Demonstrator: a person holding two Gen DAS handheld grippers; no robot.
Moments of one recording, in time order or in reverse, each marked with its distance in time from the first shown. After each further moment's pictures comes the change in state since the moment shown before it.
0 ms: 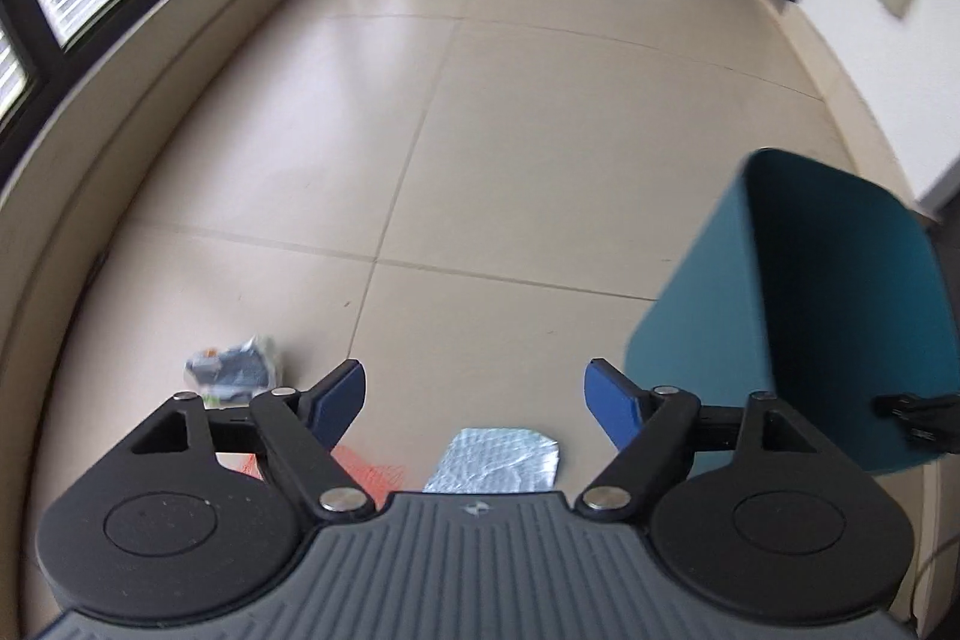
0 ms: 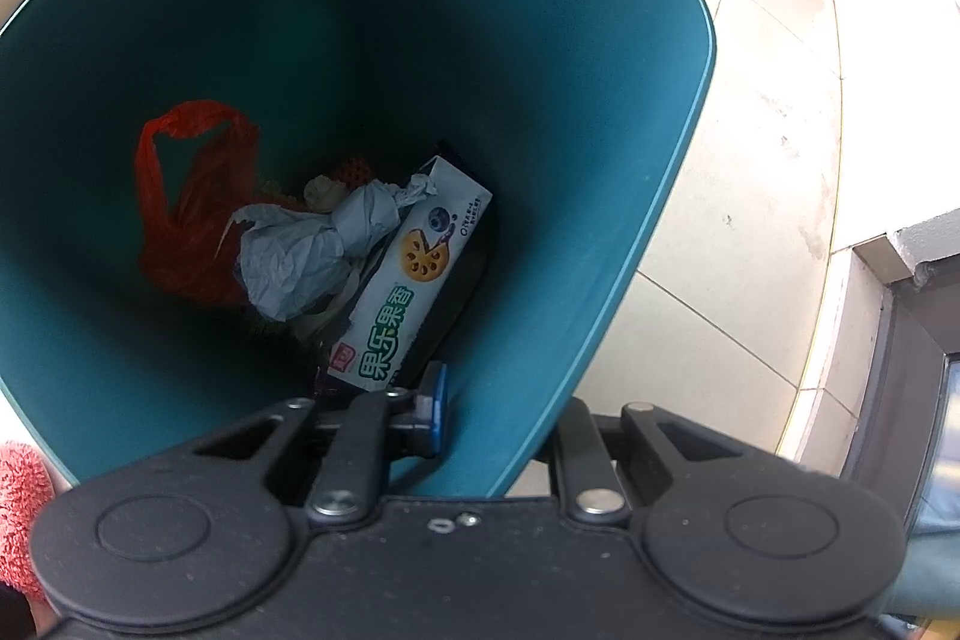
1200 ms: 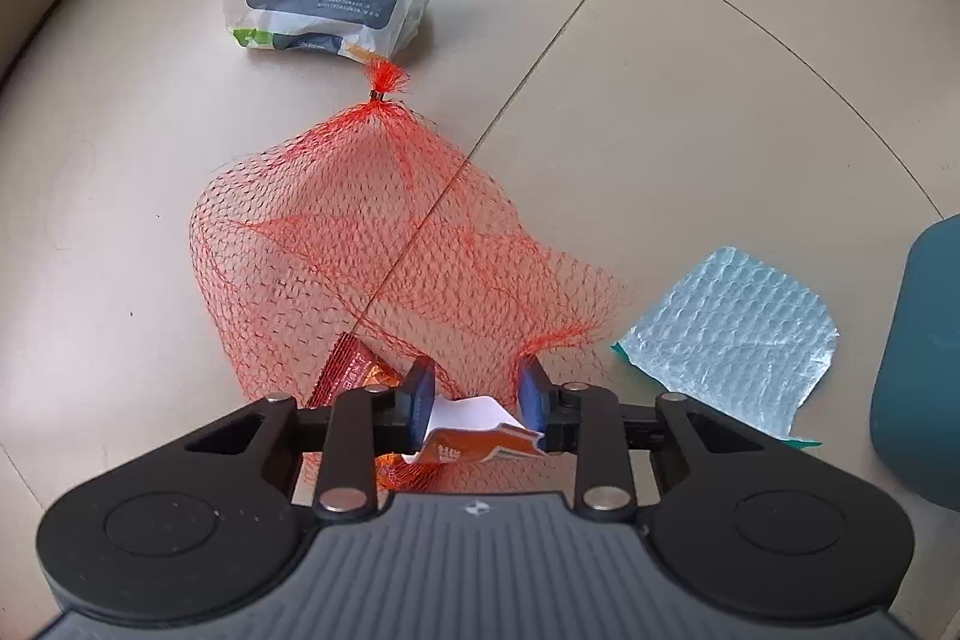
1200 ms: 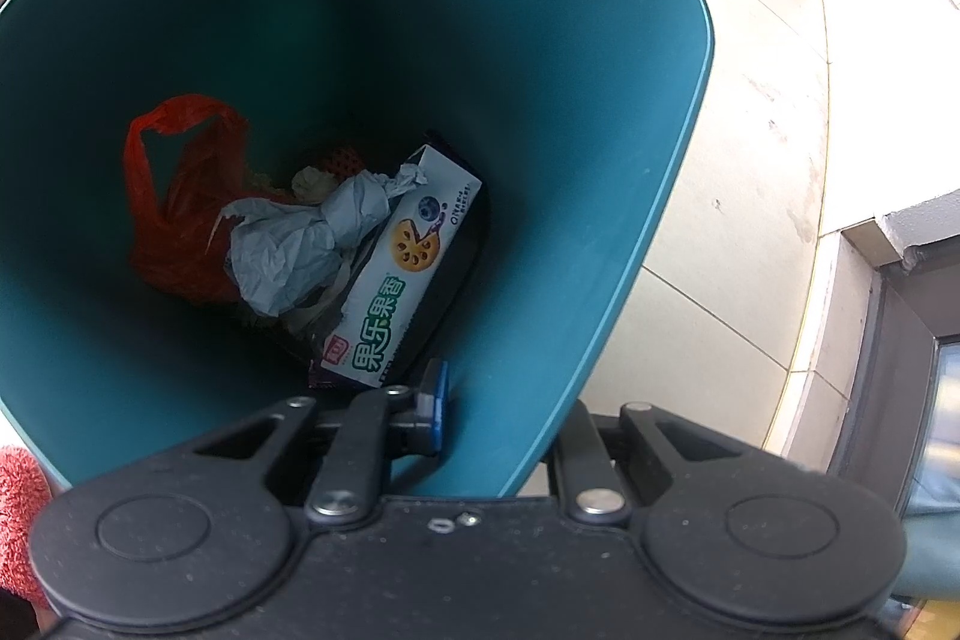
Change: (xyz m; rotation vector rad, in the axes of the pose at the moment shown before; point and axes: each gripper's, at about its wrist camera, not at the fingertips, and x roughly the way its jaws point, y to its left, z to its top) left arm 0.195 0.122 -0.140 -0.362 0.341 0.117; right arm 0.011 0.006 0.001 0.011 0.029 -0.029
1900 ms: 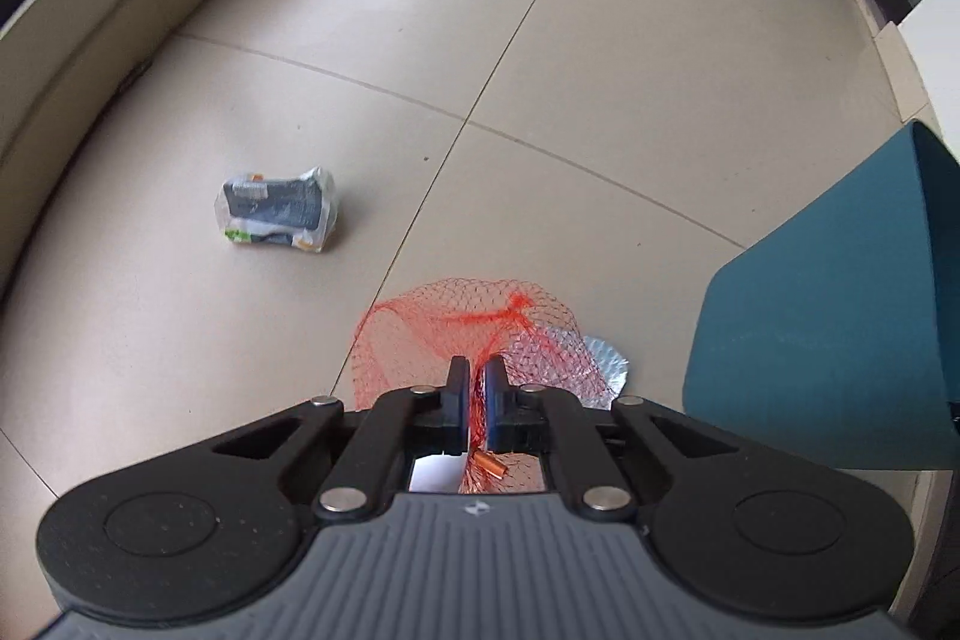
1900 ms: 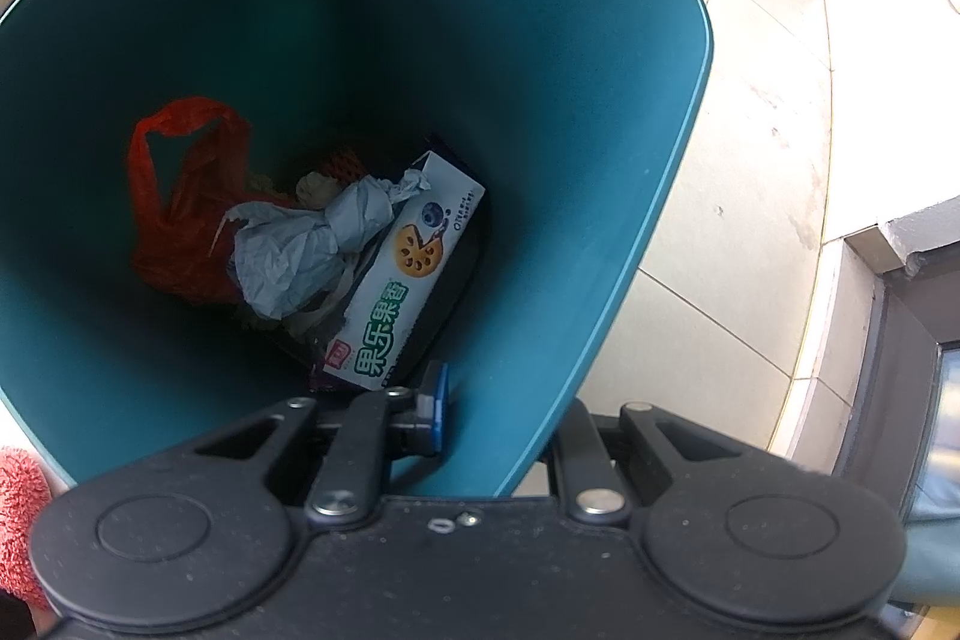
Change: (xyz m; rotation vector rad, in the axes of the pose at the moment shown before) left arm -0.192 -0.042 0.014 0.166 -0.171 -0.126; right arm -0.006 -0.003 0.000 0.001 -0.016 0.015
